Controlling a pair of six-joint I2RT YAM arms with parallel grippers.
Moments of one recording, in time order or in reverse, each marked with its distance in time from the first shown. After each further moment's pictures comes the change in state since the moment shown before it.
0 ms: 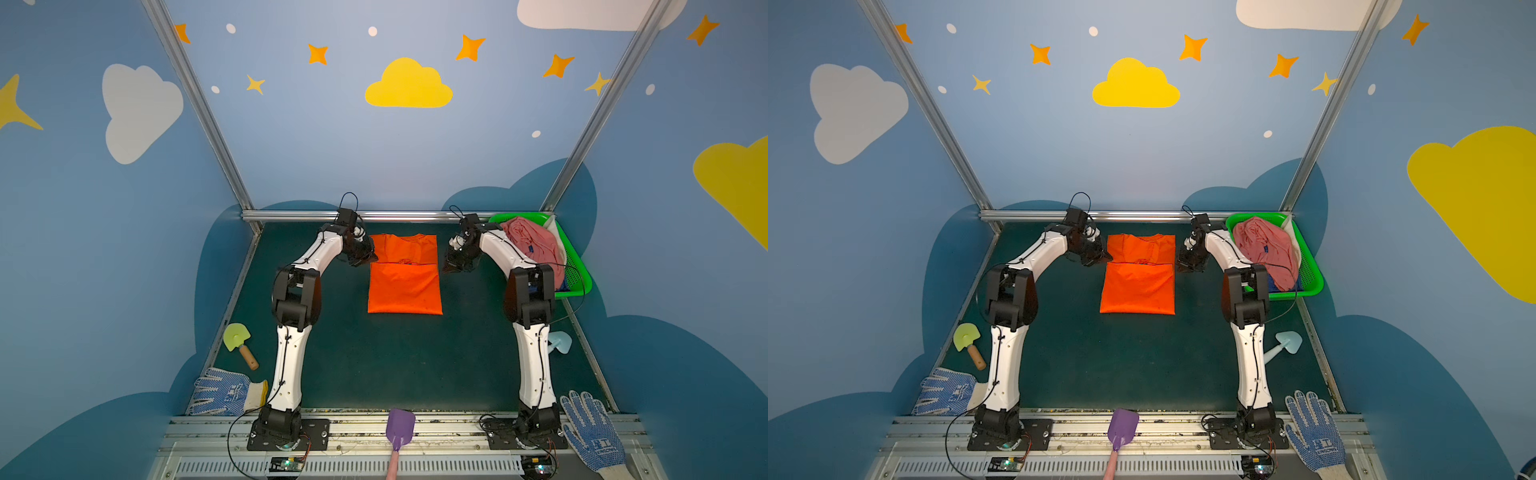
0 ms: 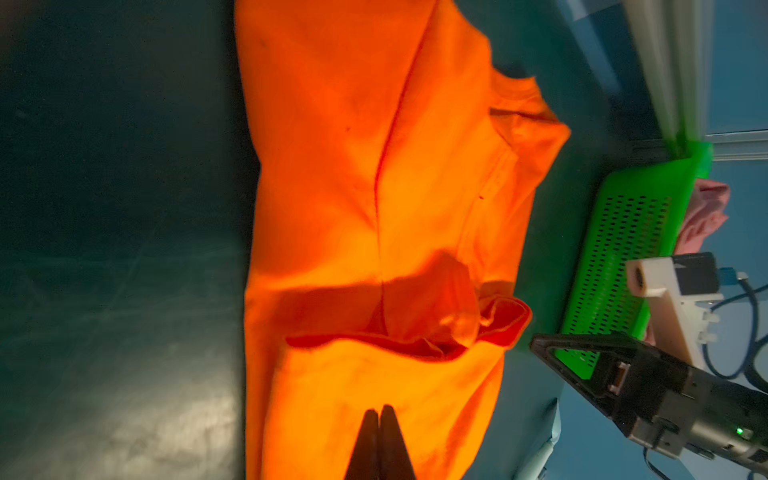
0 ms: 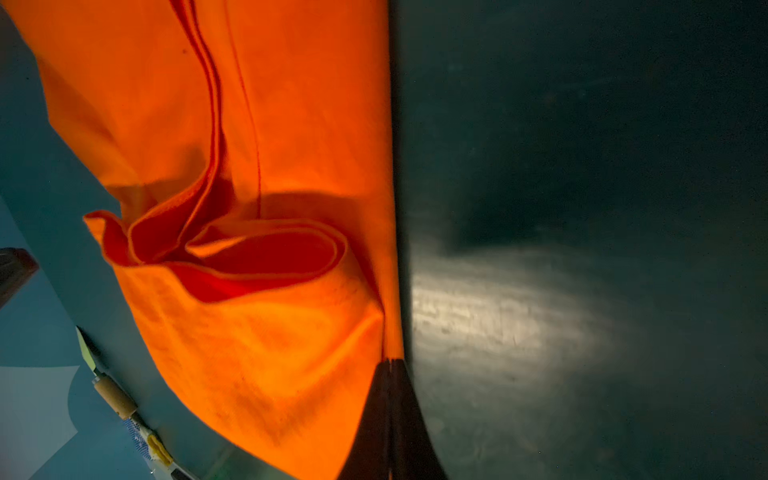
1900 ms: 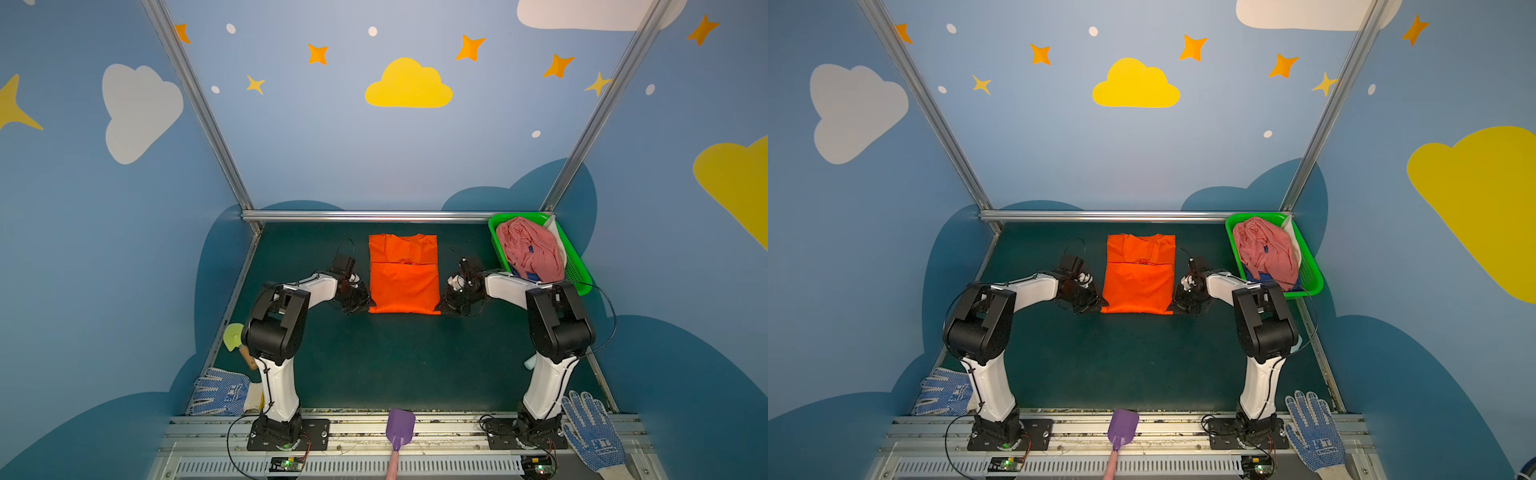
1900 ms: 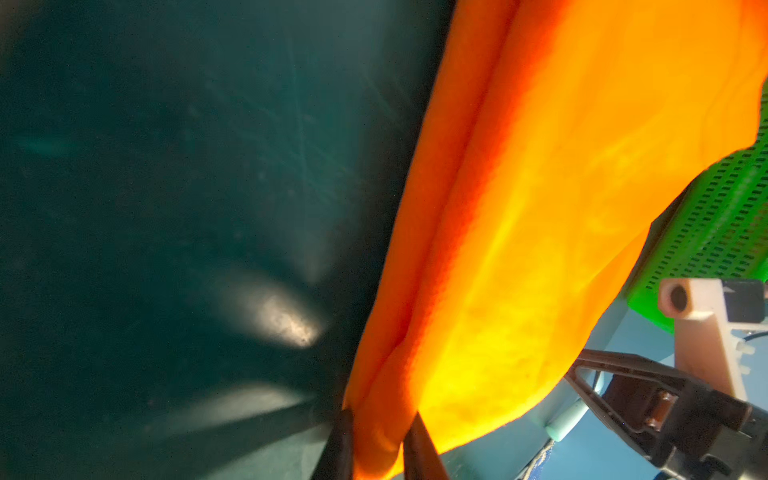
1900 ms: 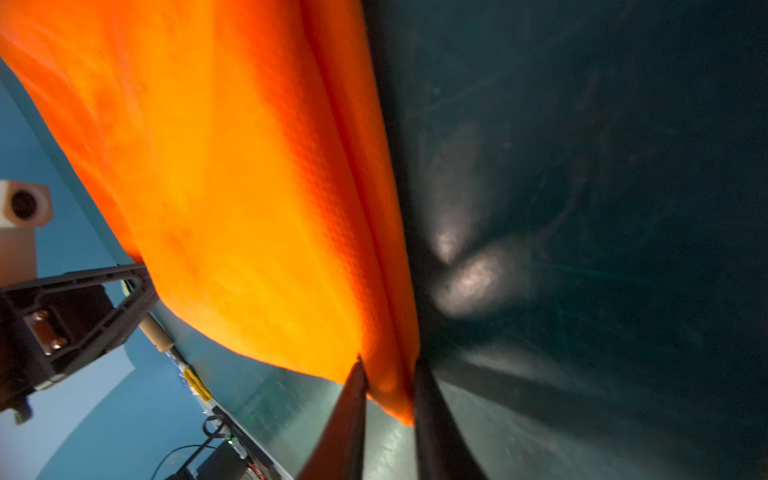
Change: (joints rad) left arm -0.079 -0.367 -0.845 0.368 -0.019 -0.165; right arm 0.093 -0.396 -0.857 0.510 -0.121 0.238
